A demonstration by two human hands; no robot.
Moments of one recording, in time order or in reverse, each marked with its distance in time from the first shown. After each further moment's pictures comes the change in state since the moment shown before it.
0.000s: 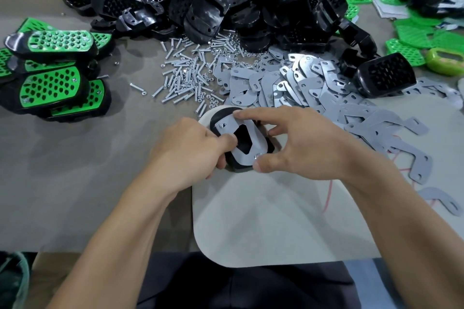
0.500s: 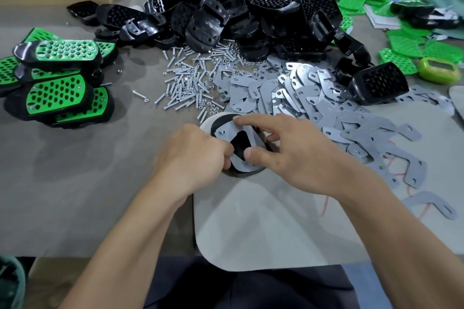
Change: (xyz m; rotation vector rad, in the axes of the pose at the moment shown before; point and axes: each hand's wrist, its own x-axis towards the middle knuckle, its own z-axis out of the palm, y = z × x) left_hand -0.007 0.012 -0.001 -0.139 0.036 -0.089; right_hand -0.005 -0.003 0.014 -0.071 0.140 -0.004
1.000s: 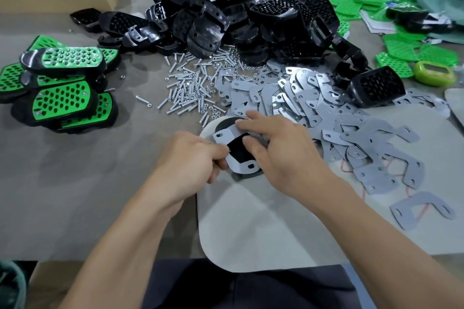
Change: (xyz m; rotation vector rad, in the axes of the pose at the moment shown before) left_hand 0.004 -0.020 -0.004 -0.257 -0.099 0.054; right_hand 0.010 -0.013 0.030 0.027 0.324 0.019
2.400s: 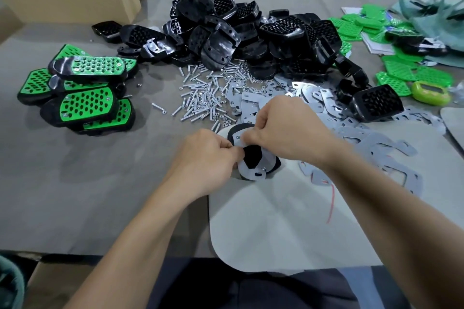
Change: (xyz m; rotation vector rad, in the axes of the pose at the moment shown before) left_hand 0.010 0.005 -0.002 0.385 0.113 0.161; right_hand 0.050 -0.031 -0.027 -0.327 -0.174 0.096
